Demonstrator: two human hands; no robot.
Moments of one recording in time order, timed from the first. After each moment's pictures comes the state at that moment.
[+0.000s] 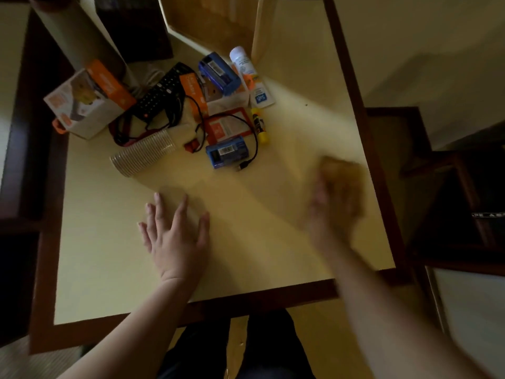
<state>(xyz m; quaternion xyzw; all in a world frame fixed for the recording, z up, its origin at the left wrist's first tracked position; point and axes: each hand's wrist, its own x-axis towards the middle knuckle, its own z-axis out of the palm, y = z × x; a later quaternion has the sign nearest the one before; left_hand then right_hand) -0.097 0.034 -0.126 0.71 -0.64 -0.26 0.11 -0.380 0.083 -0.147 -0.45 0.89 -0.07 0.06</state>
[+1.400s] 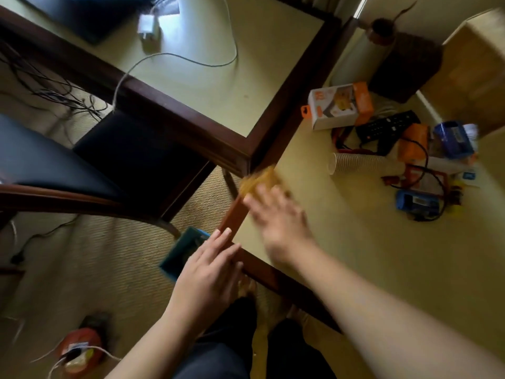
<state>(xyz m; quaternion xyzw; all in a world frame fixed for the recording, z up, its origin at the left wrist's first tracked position) 0.156 0.172 -0.099 0.69 -0.66 -0.21 0.19 -0.009 0.012 -0.125 -0.85 0.45 0.08 0.24</state>
